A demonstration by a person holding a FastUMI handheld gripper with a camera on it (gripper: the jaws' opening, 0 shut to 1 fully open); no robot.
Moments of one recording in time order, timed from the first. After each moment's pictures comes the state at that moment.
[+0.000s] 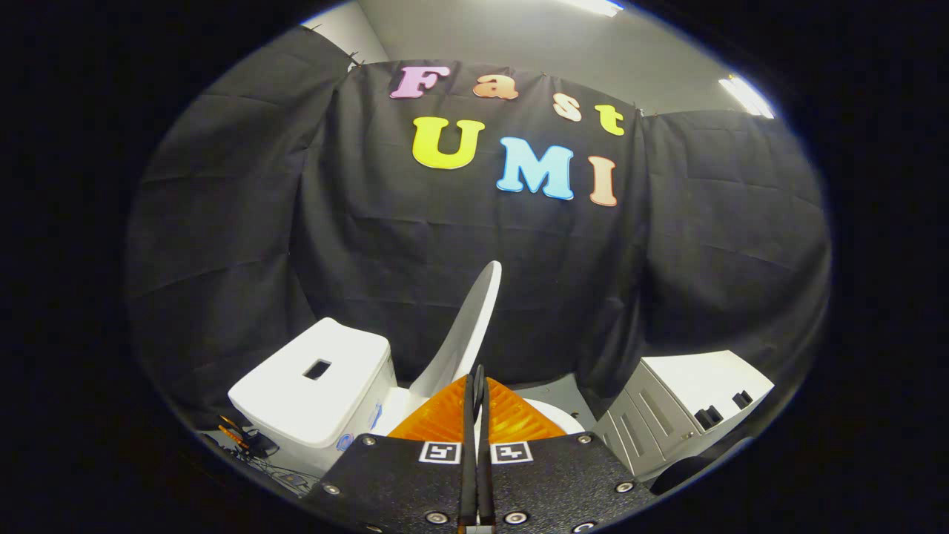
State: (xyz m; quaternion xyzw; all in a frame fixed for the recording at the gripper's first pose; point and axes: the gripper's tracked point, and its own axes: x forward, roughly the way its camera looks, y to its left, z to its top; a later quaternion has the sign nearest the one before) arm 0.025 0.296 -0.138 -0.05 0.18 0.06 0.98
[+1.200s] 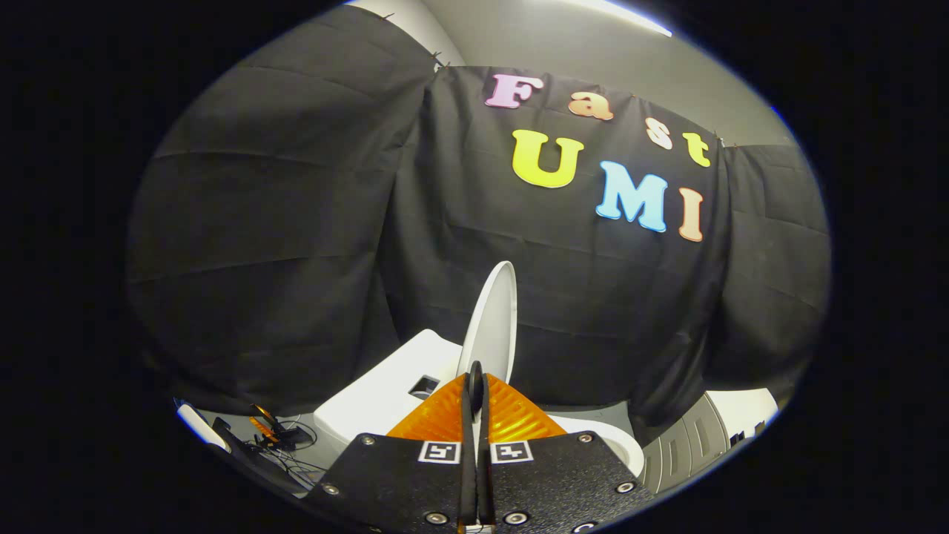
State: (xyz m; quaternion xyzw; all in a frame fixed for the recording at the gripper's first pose) arm 0.001 0.455 -0.120 -0.09 0.16 0.21 0.96
